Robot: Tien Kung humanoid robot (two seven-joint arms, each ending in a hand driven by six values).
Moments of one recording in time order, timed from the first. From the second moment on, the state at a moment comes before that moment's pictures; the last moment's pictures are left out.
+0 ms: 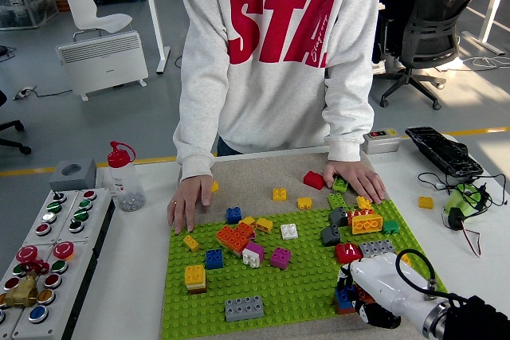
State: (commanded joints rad) left arm -0.09 0.05 -1.22 -0.18 1.36 0.07 0.27; right arm 0.44 -0.62 0.62 1.78 -2.04 0.00 -0.43
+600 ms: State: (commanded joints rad) left arm -0.09 0.05 -1.22 -0.18 1.36 0.07 0.27; right arm 0.44 -0.62 0.60 1.78 -2.04 0.01 -0.44
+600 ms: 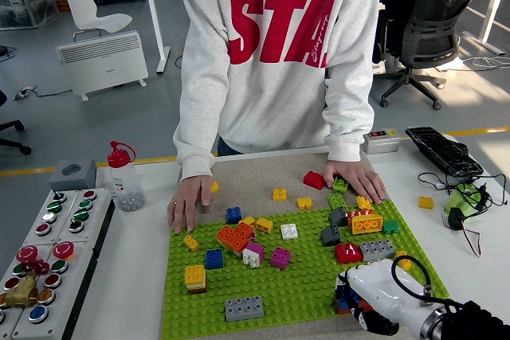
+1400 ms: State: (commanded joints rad) left arm -0.09 0.05 -1.21 -0.18 1.35 0.07 0.27; right arm 0.44 -0.61 0.59 1.78 -2.04 0.02 -0.44
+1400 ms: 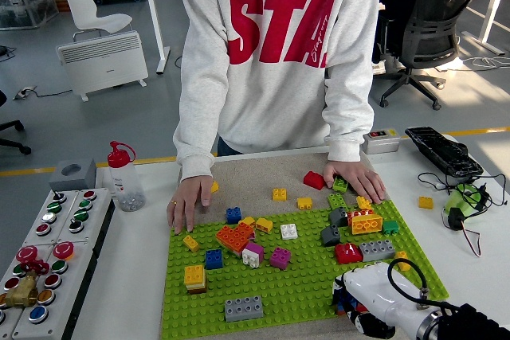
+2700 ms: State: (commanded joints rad) left arm -0.09 0.05 -1.22 -0.18 1.36 0.07 0.27; right arm 0.44 -0.60 0.61 1.76 -2.04 0.01 -0.44
